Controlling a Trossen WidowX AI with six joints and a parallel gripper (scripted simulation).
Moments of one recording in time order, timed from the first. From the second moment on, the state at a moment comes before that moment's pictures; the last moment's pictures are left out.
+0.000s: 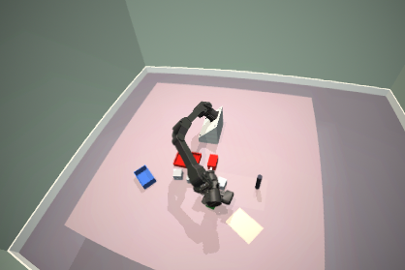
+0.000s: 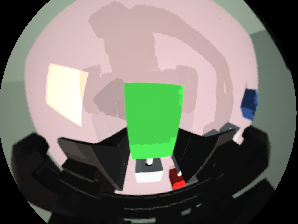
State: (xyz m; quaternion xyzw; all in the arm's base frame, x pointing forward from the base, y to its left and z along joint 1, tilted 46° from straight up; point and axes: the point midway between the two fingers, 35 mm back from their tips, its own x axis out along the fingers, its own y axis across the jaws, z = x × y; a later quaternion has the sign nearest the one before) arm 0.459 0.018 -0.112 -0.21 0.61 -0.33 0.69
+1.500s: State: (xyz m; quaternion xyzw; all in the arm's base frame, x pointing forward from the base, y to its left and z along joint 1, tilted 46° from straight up) arm 0.457 0.017 -0.115 -0.21 0.61 -0.33 0.69
